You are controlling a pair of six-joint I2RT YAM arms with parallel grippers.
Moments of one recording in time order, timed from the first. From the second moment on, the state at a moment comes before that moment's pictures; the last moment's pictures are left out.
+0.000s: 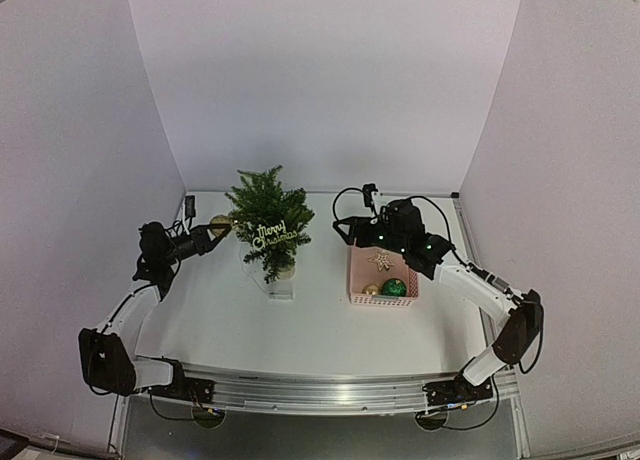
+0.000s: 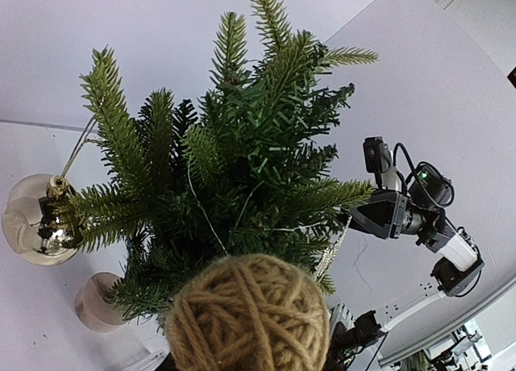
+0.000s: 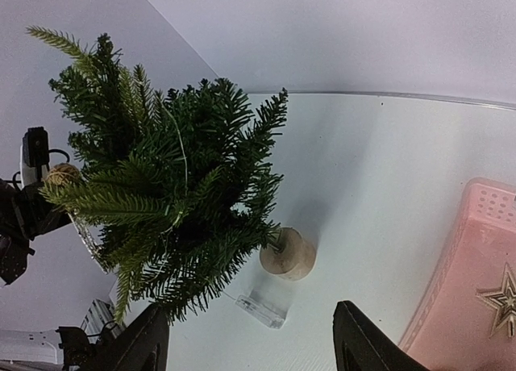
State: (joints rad) left arm -0.12 1.22 0.81 0.38 0.90 -0.75; right arm 0.68 1.58 1.42 -0.21 -0.18 0.55
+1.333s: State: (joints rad) left arm -0.14 1.25 0.78 0.35 0.74 -0.72; right arm 0.68 1.59 1.44 -0.21 -0.20 0.54
